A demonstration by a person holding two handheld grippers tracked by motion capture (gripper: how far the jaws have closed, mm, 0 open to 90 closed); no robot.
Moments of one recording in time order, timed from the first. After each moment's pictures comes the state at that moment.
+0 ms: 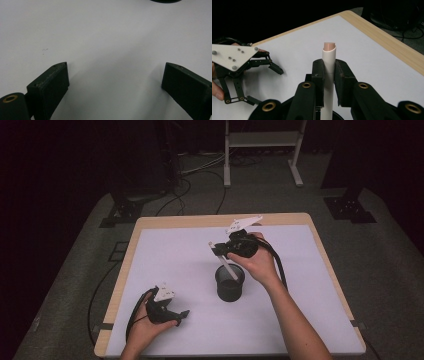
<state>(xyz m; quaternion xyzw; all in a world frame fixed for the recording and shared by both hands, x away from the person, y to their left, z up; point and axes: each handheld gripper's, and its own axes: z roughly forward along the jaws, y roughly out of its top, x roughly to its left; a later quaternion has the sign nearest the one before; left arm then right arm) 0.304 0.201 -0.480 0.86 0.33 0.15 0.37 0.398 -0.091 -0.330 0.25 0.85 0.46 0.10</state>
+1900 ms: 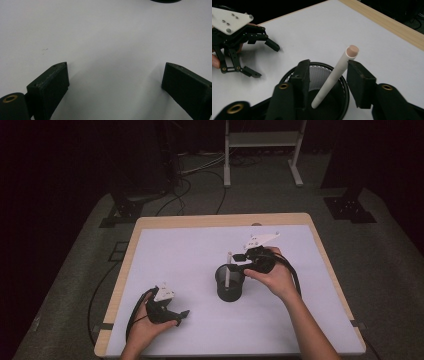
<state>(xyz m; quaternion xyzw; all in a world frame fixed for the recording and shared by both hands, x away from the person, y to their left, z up) 0.304 0.201 -0.480 0.86 0.33 0.15 0.37 0.377 -0.137 -0.366 0.26 0.85 0.45 0.10</state>
